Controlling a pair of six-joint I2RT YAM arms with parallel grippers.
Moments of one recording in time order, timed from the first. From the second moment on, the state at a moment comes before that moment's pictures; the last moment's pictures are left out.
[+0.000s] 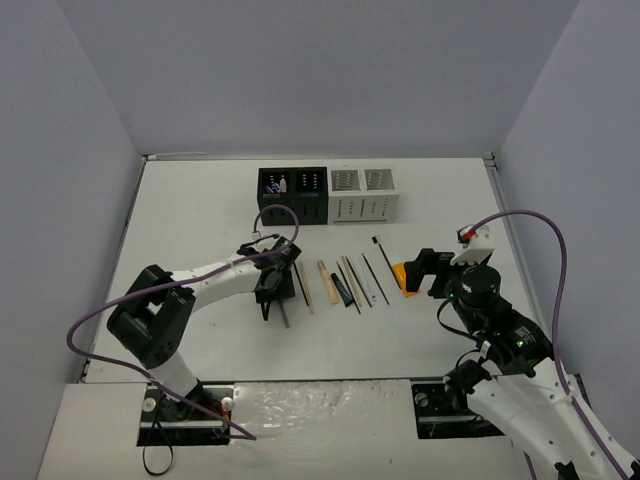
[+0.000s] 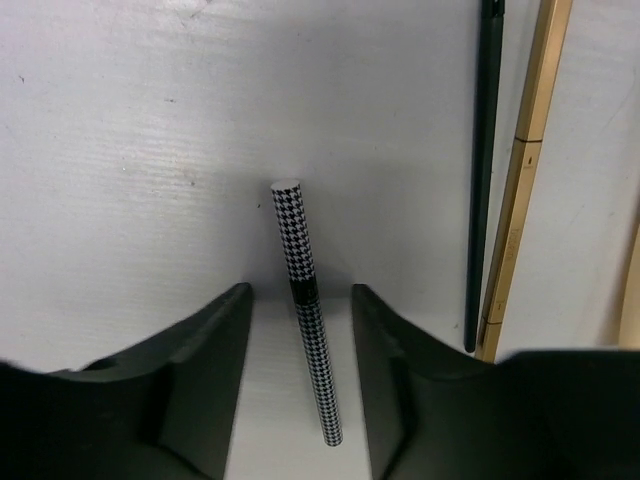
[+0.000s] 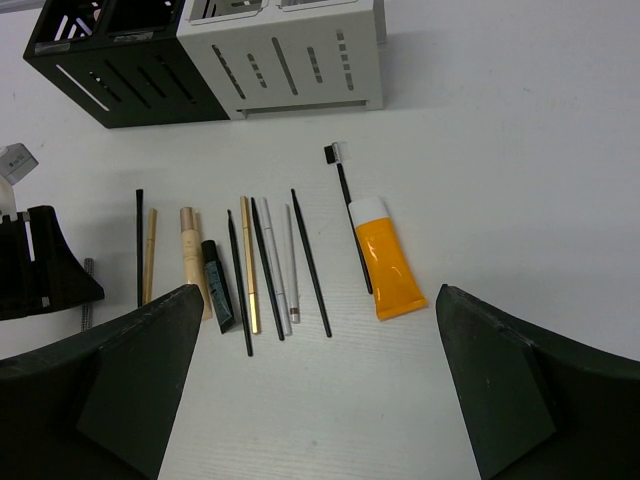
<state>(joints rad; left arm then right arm) -0.69 1.65 0.97 -0.55 -0.22 -0.84 0.54 0.54 0.70 -0.53 0.31 0.36</state>
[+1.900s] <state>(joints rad) -0.46 1.98 1.47 0.62 0.00 -0.10 0.62 0.48 0.70 -0.53 0.32 0.36</state>
